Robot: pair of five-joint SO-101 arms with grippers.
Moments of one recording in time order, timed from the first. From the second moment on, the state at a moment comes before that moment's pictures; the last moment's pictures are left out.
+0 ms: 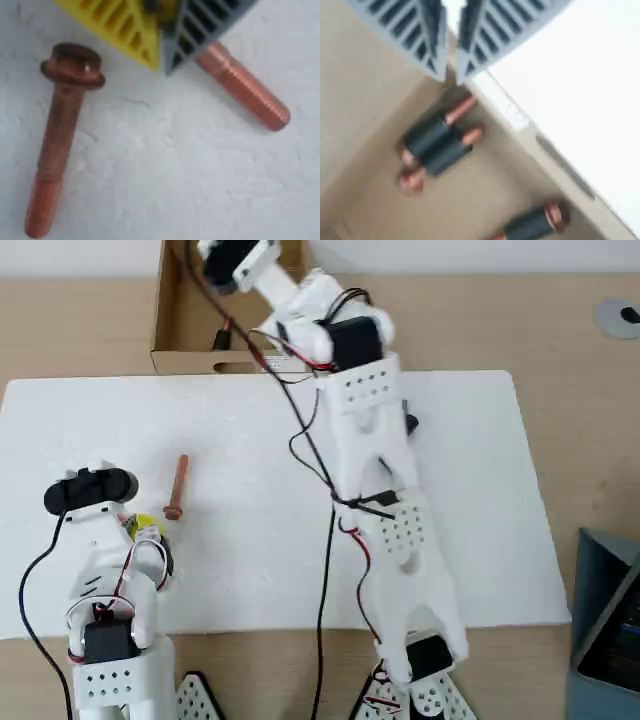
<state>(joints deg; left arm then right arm) -12.0 -103.9 96.2 54.5 -2.6 -23.5 50.5 -92.9 89.9 19.3</state>
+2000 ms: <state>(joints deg) -9.4 -103.9 96.2 54.5 -2.6 -6.5 -12.9 26.2 73.0 36.6</state>
